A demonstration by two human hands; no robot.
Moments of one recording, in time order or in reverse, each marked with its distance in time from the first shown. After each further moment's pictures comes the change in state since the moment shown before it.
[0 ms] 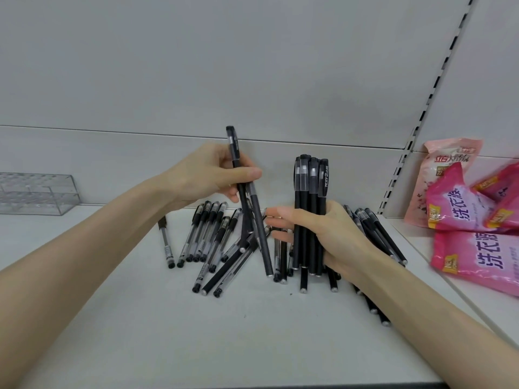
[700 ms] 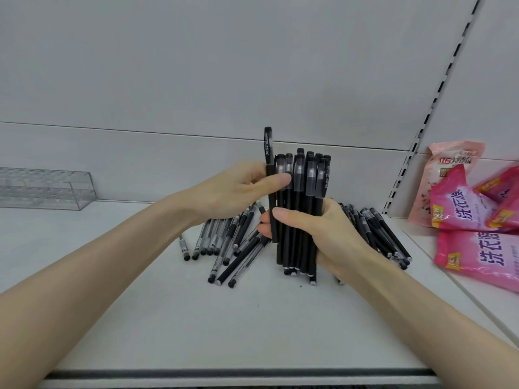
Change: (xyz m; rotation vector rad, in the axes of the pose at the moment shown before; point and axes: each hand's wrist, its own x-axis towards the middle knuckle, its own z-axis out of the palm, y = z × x) left_hand -0.033 0.020 0.019 0.209 -0.195 0.116; right_hand -0.011 0.000 0.022 0.058 -0.101 -0.086
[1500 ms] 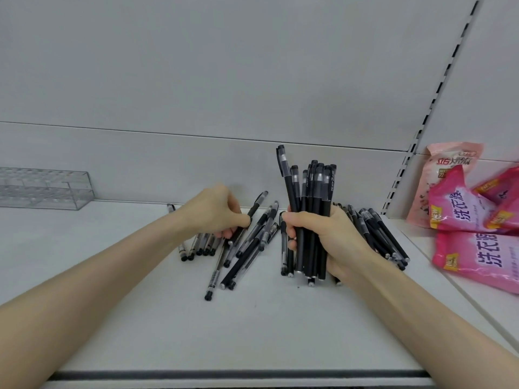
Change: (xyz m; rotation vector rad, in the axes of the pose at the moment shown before) left_hand 0.004 -0.058 0.003 0.221 0.127 -0.451; right_hand 0.003 0.006 -0.011 -0.091 0.175 0.076
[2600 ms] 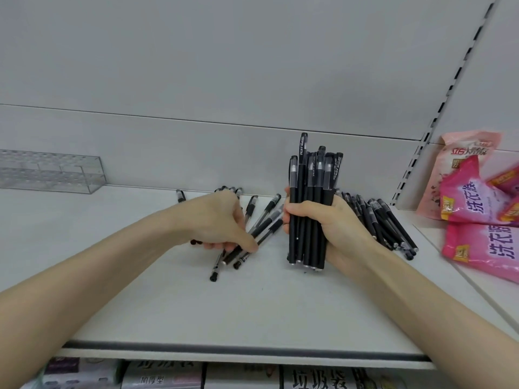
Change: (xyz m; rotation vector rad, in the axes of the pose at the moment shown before) left_hand -0.049 0.012 -0.005 0.074 -0.247 -0.067; right_hand -0.003 0.005 0.007 0.099 -0.091 -0.013
